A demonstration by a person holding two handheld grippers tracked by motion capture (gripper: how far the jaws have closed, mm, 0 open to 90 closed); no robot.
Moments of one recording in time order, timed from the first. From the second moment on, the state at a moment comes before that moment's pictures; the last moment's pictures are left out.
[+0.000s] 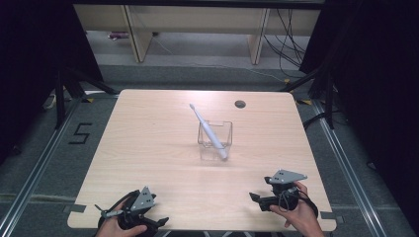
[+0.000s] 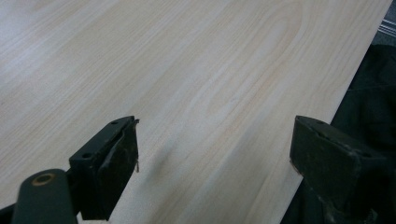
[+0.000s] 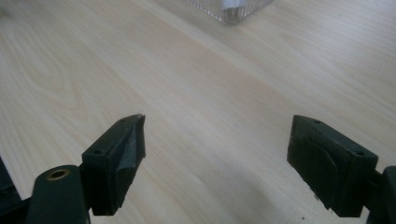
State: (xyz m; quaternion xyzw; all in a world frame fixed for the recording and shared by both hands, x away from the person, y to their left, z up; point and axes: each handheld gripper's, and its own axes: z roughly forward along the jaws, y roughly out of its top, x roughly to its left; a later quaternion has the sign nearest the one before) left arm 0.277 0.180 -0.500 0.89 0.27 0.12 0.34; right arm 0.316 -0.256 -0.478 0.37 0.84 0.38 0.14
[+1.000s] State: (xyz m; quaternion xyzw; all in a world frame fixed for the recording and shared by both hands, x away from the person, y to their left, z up) left arm 0.277 0.179 -0.501 0.89 0.27 0.12 0.34; right arm 0.296 -0.270 -0.488 0.39 0.83 0.39 0.11
